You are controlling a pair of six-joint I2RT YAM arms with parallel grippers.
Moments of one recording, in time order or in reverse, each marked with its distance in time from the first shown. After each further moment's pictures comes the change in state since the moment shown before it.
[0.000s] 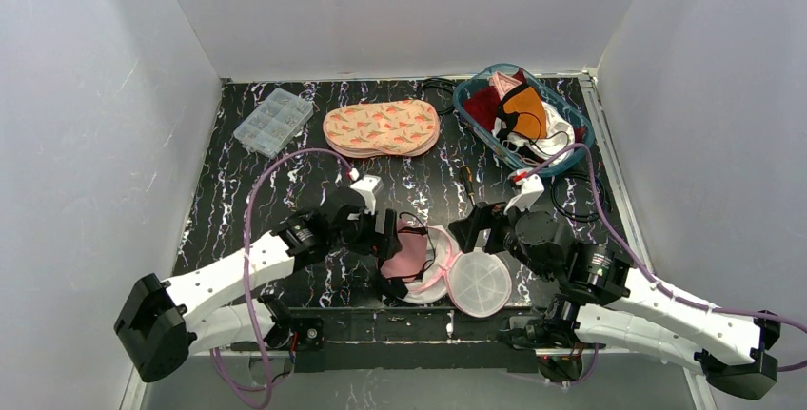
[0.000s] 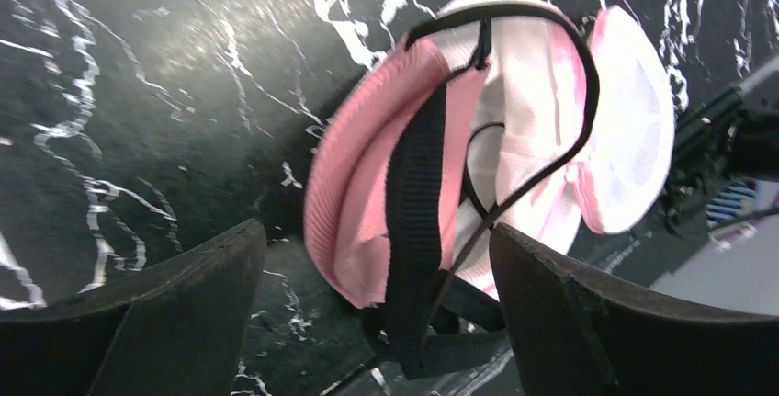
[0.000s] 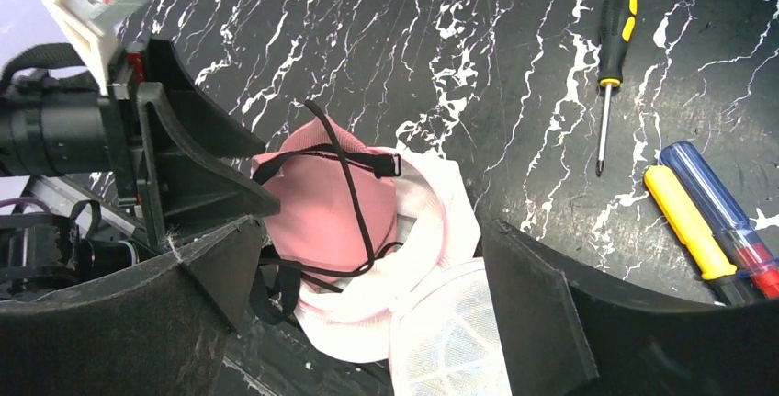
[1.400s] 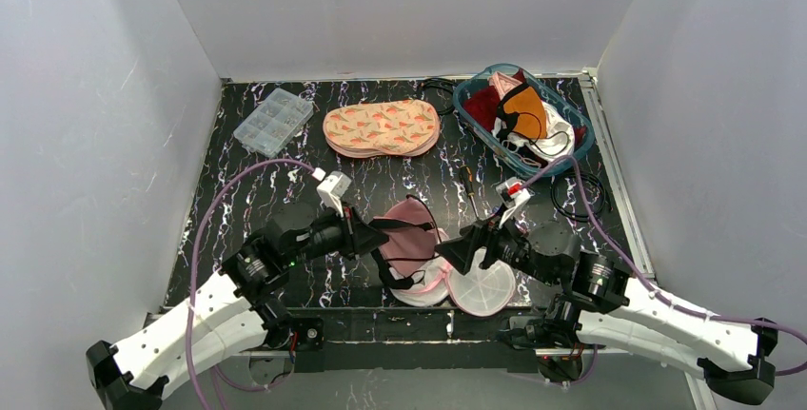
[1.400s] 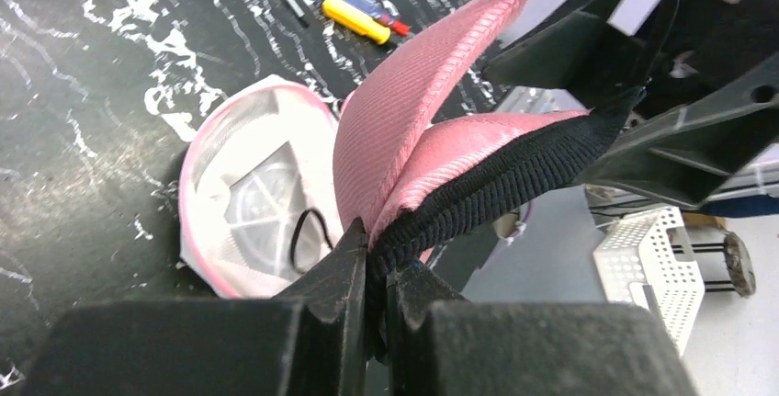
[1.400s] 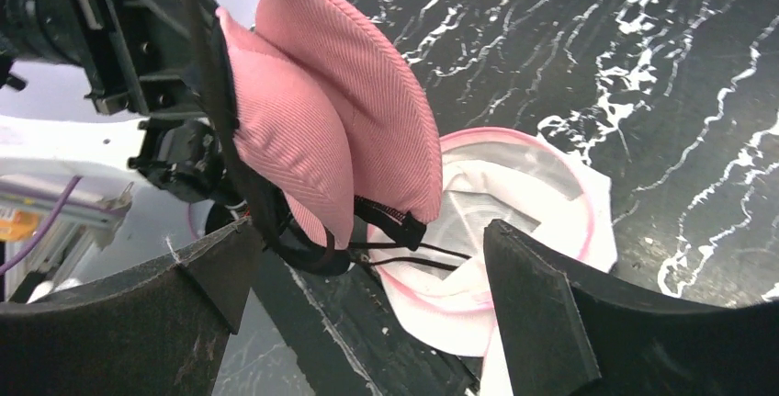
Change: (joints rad) left arm 0.010 -0.391 -0.084 0.109 0.190 -0.167; right arm 0.000 -0.087 -0.122 0.199 -0.288 -0.029
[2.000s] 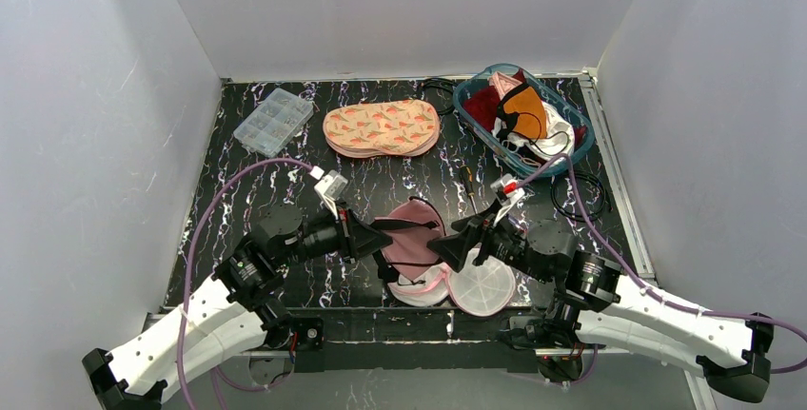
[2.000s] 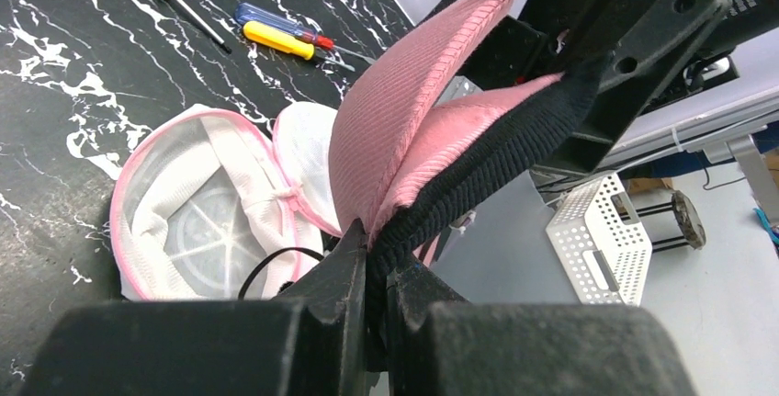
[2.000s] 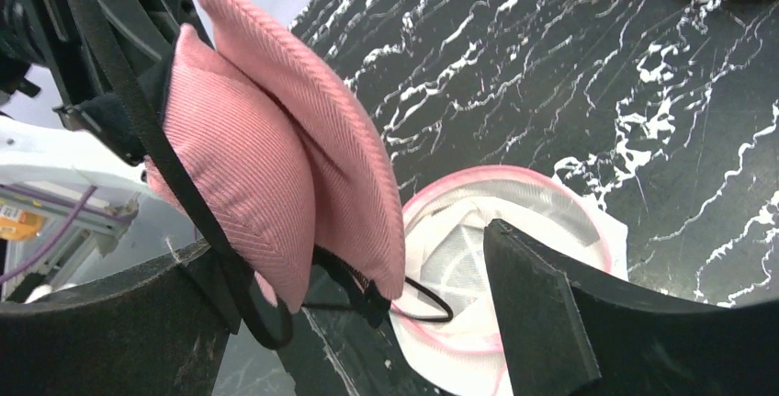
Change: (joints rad) left arm 0.000 -0.062 0.008 0.080 0.123 -0.001; right arm 0.000 0.034 -0.031 0.150 -0.050 -0.061
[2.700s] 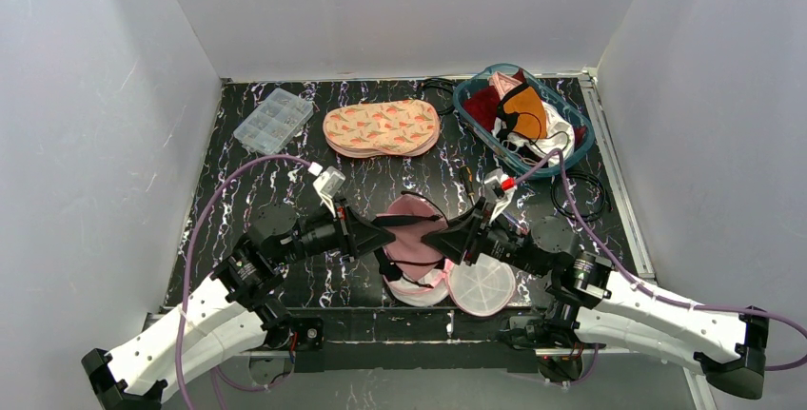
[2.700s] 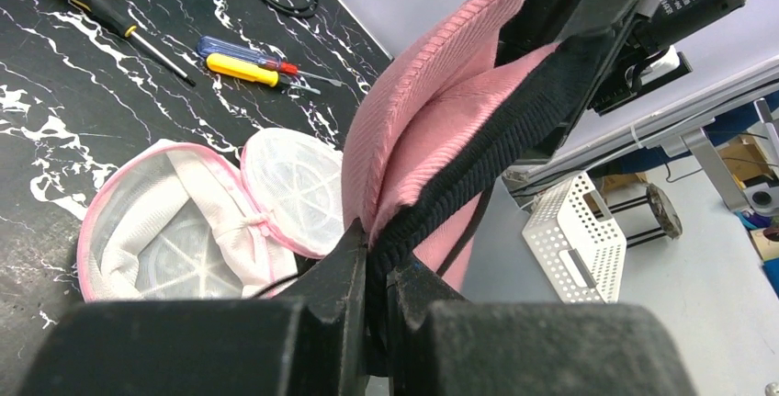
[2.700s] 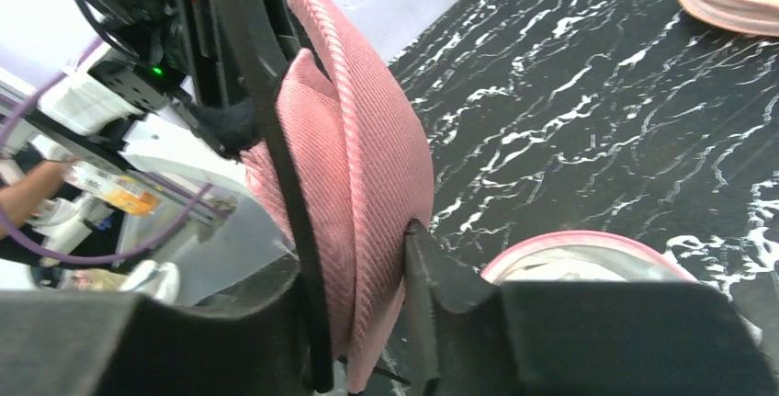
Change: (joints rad) left arm 0.000 -0.001 0.015 0.078 0.053 -0.011; right arm 0.000 0.060 0.000 0.235 -0.155 0.029
